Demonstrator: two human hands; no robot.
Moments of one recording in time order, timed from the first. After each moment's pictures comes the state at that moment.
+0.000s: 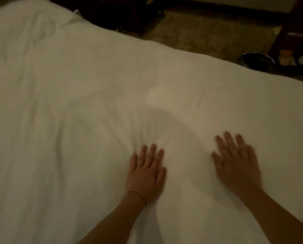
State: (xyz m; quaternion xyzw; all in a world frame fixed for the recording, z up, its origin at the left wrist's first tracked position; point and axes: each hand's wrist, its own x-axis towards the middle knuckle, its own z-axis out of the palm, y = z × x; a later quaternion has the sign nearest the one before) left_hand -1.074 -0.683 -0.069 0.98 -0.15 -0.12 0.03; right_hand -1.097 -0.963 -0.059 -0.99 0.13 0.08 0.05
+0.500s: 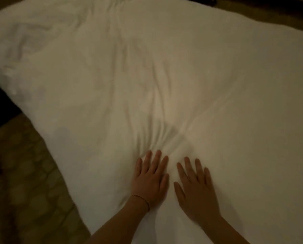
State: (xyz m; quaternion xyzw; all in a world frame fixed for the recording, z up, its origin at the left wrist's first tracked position) left_hand -1.366 -0.399 -0.063 0.99 -0.09 -0.13 0.05; right_hand -1.385 -0.581 -0.055 -0.98 -0.13 0.07 0.09
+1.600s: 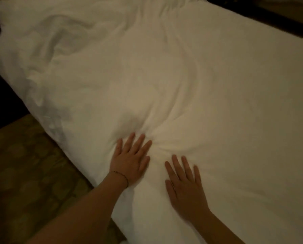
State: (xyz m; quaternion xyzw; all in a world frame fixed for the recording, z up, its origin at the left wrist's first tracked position) left_hand -1.147 0.018 -0.064 0.99 -0.09 -0.11 0.00; right_hand -1.207 -0.211 -0.073 -0.98 -0.16 0.04 0.11
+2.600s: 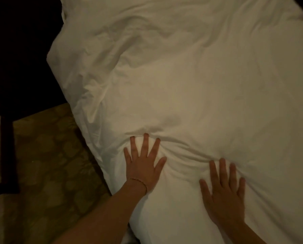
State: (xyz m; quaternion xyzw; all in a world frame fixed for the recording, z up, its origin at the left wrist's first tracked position) left_hand -1.016 0.226 -0.098 0.98 0.13 -0.08 0.14; right_hand -1.007 -0.032 -0.081 -0.99 -0.06 0.08 0.02
